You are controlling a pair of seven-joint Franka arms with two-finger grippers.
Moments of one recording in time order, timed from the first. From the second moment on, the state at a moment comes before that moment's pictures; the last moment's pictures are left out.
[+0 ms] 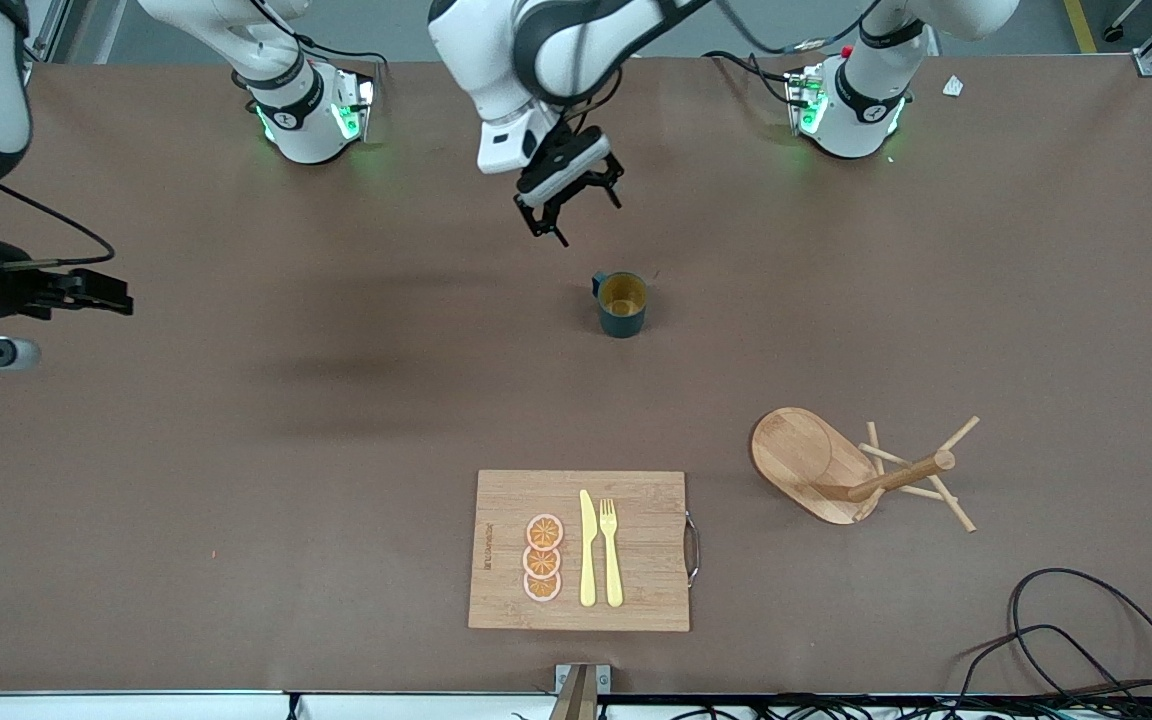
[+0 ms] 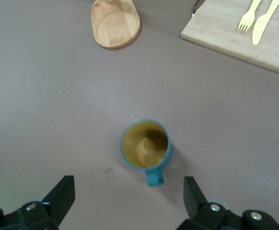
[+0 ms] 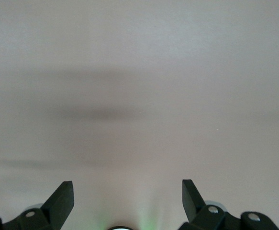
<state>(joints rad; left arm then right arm) -0.83 0.59 -0.49 -1.50 0.71 1.60 -2.00 0.01 0.15 -0.08 -1.53 -0.02 1.50 -0.11</state>
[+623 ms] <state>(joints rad) -0.96 0.78 -0.34 -1.47 0.79 1.59 -2.24 -0.02 0.15 -0.07 -1.47 -0.02 1.47 -0.11</state>
